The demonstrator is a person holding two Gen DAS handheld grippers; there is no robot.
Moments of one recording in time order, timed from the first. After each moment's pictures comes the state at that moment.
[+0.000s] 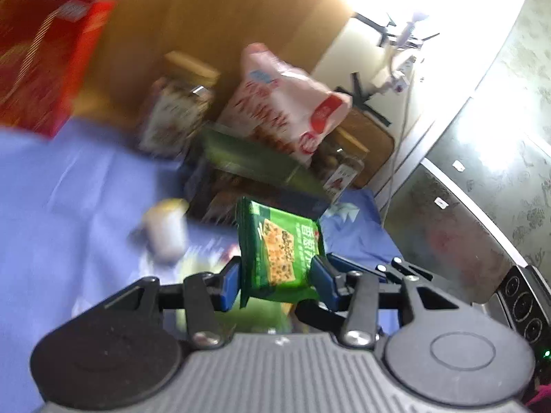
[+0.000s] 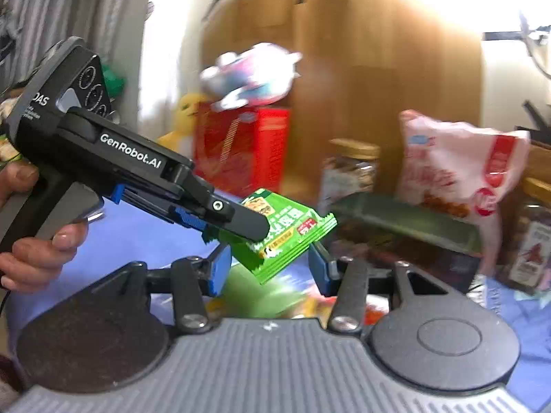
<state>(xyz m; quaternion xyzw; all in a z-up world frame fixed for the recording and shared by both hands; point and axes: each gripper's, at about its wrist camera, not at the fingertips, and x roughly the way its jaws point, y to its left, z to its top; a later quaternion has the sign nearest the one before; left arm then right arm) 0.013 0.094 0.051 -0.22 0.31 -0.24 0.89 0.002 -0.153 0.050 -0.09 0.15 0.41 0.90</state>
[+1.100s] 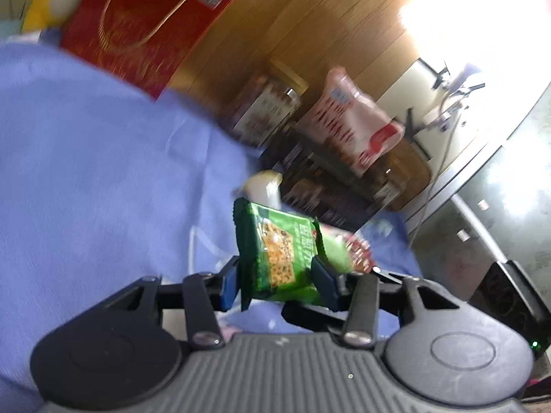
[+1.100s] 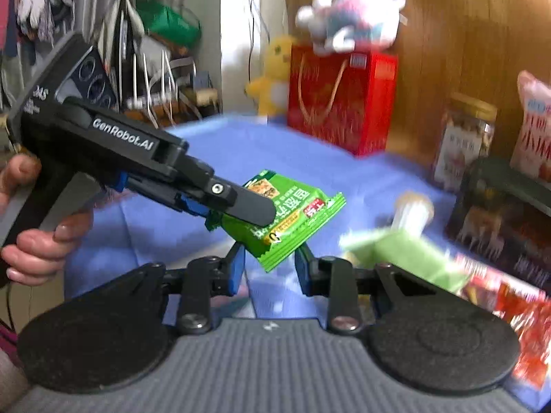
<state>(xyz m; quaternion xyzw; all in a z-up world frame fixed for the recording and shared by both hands) -0.044 0.168 0.025 -0.29 0.30 -0.18 0.89 -0.017 -0.082 0.031 -0.10 0.21 0.51 0.83</state>
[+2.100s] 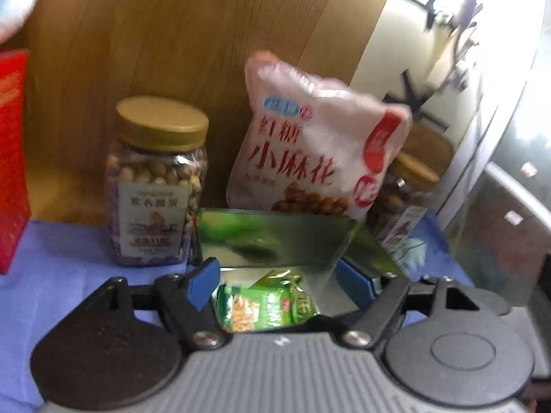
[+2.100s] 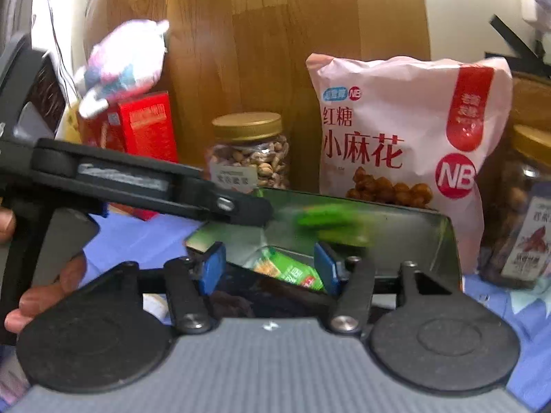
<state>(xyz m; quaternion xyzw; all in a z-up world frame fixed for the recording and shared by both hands) 0.181 0.047 0.073 -0.13 0.30 -0.21 0.92 0.156 -0.158 0.043 0.00 0.23 0.31 0.92</state>
